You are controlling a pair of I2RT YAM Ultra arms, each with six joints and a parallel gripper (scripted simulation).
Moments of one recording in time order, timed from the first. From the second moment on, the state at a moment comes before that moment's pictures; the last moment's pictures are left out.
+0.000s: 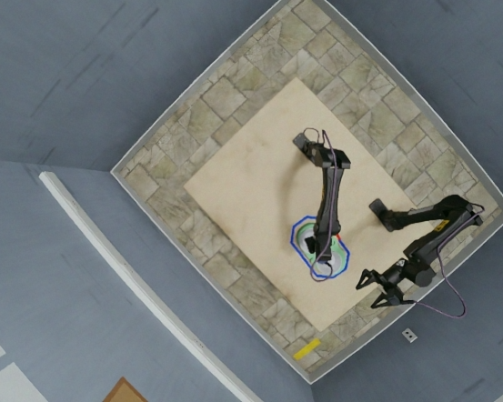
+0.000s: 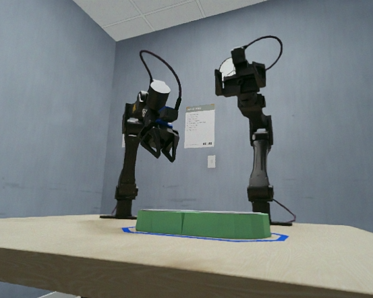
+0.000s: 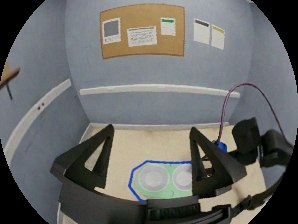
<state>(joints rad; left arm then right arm) 0.00 1.05 1.05 0.00 0.00 0.00 0.76 1.90 1.73 -0.81 -0.10 -0.31</state>
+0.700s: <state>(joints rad) 0.00 1.05 1.05 0.00 0.00 0.00 0.40 1.48 1.41 -0.41 -0.05 -0.16</state>
